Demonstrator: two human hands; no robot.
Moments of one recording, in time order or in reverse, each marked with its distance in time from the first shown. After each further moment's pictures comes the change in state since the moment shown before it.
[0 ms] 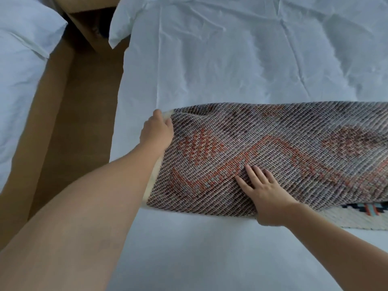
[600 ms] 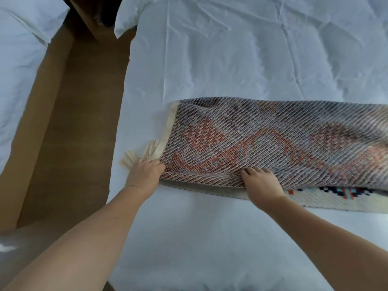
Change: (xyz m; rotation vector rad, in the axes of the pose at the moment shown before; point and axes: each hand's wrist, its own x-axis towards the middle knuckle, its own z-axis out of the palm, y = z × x) left_hand -0.125 -0.103 0.003 0.513 -0.100 0.595; right_hand -0.017 -0.033 -0.016 0.022 0.167 0.181
